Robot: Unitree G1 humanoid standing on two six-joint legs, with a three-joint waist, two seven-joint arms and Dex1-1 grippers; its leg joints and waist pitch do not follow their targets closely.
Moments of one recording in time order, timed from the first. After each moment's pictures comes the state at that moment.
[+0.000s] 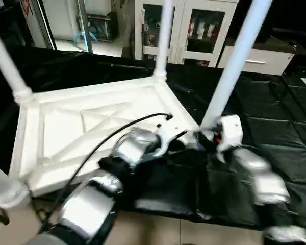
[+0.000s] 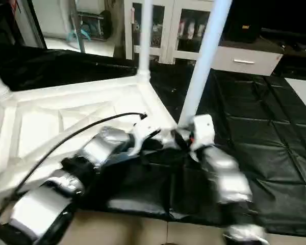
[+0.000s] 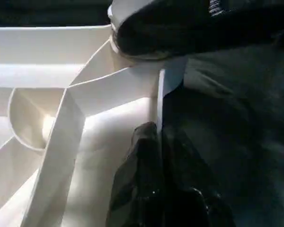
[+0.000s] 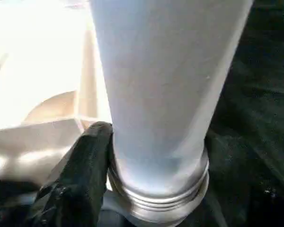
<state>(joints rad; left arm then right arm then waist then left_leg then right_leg) -0.88 -0.05 -0.30 1.02 0.15 0.20 -0.64 -0.42 -0.12 -0.03 0.44 0.12 0.28 0.16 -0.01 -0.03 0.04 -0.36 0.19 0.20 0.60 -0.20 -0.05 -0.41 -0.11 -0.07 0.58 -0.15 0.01</state>
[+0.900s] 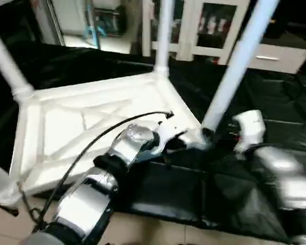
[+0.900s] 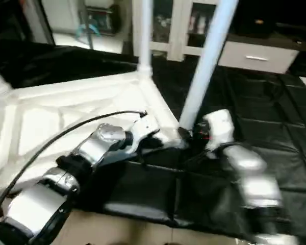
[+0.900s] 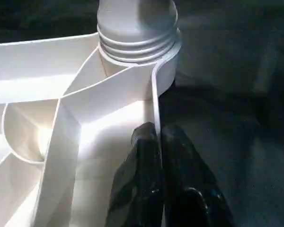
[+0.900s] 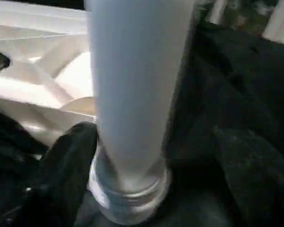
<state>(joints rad) -0.83 0.07 -0.34 0.94 0.15 0.01 -0.94 -0.27 -0.47 -0.04 0.21 0.25 0.24 0.70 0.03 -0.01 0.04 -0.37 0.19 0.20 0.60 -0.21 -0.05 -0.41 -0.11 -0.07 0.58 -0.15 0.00</state>
